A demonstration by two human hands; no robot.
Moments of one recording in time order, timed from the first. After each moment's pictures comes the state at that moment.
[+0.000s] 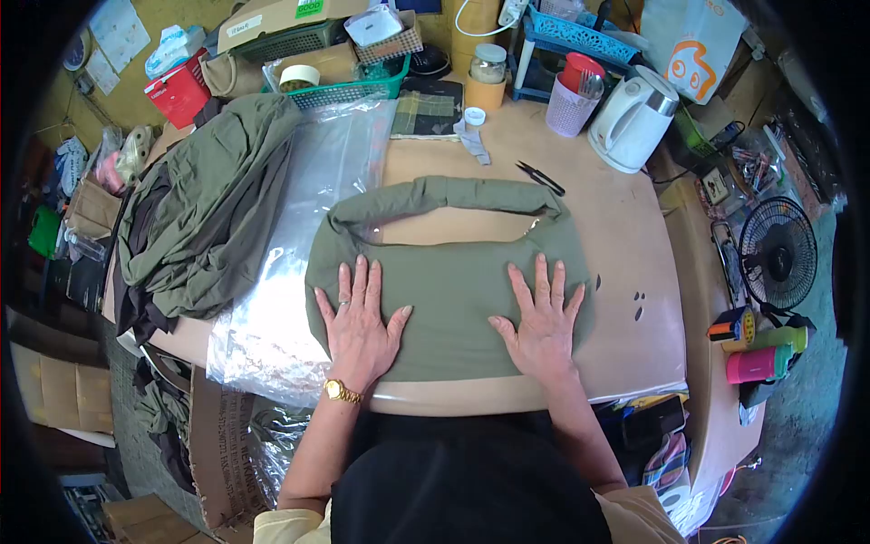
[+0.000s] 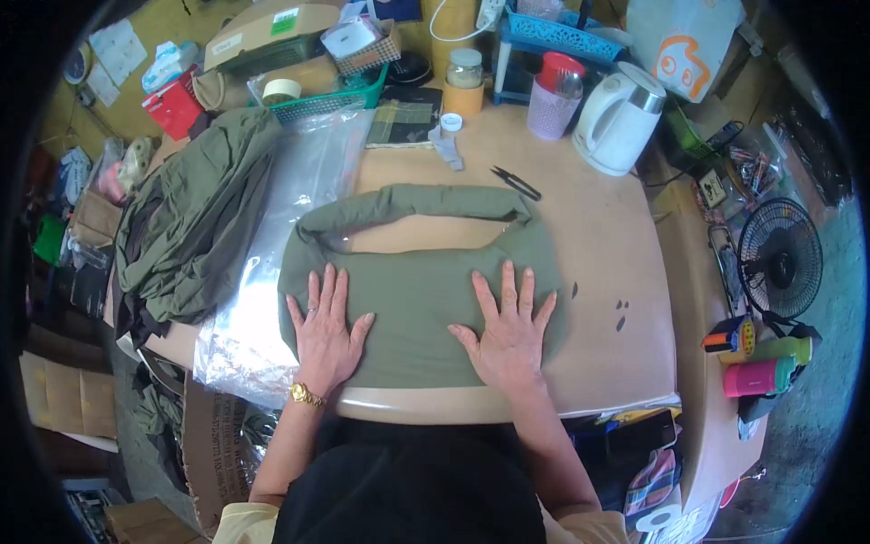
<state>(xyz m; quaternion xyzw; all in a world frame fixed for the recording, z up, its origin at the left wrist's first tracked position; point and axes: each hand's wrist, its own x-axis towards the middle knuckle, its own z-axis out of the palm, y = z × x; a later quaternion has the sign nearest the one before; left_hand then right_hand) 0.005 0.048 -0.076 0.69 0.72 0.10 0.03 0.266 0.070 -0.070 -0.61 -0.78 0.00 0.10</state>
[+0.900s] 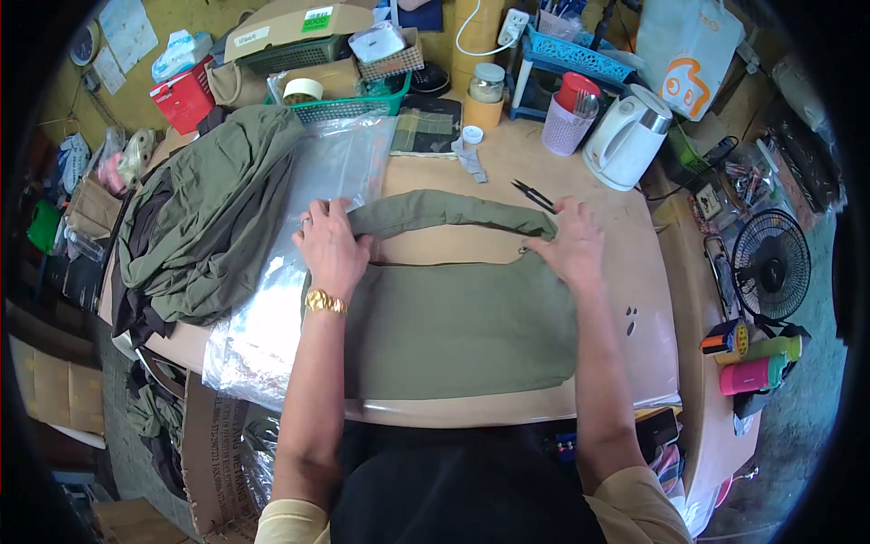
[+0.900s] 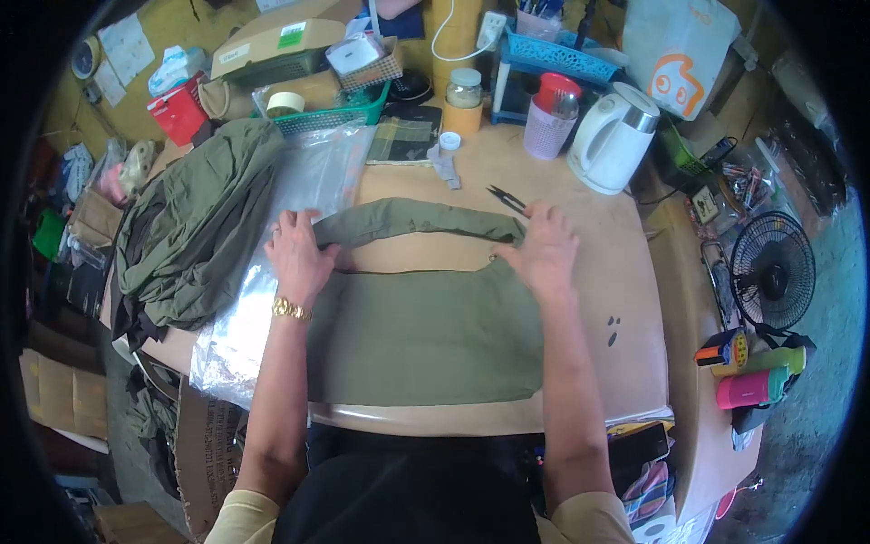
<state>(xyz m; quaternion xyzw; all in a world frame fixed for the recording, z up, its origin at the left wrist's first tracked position) -0.024 0.155 -0.038 0.60 0.75 0.26 -0.12 0.301 0.202 -0.036 -0.65 -0.70 -0.08 0.28</state>
